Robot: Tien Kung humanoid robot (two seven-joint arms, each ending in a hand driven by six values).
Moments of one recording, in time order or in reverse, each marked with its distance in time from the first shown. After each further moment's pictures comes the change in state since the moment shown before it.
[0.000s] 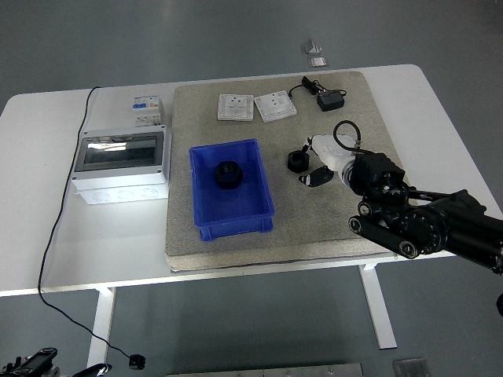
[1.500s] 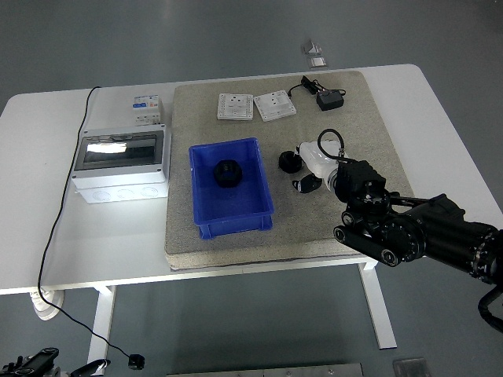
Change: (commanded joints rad) left arm 0.000 0.000 0.011 -0.001 0.012 0.026 -0.042; right arm 0.008 0.085 -0.056 -0.075 -0.051 -0.013 -0.019
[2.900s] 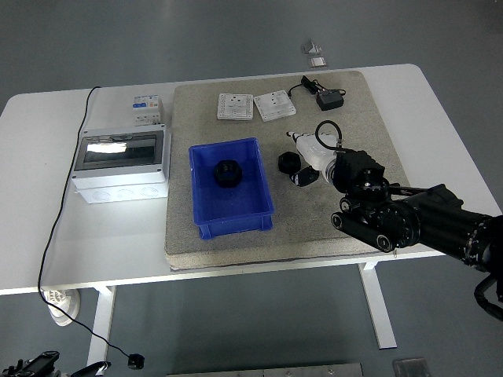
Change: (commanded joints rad) left arm 0.006 -0.002 0.012 0.002 -0.019 0.014 -0.026; right arm 0.070 0.045 -0.062 -0.106 0.146 0.049 0.080
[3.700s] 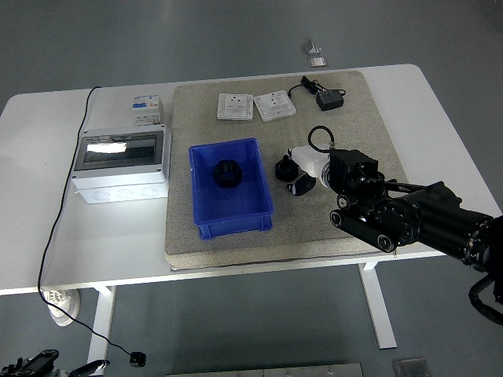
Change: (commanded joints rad) left arm -0.002 0.000 -0.010 0.001 0.024 0.004 -0.008; right arm -0.018 0.000 0.062 0.041 -0.059 0.147 -0.008
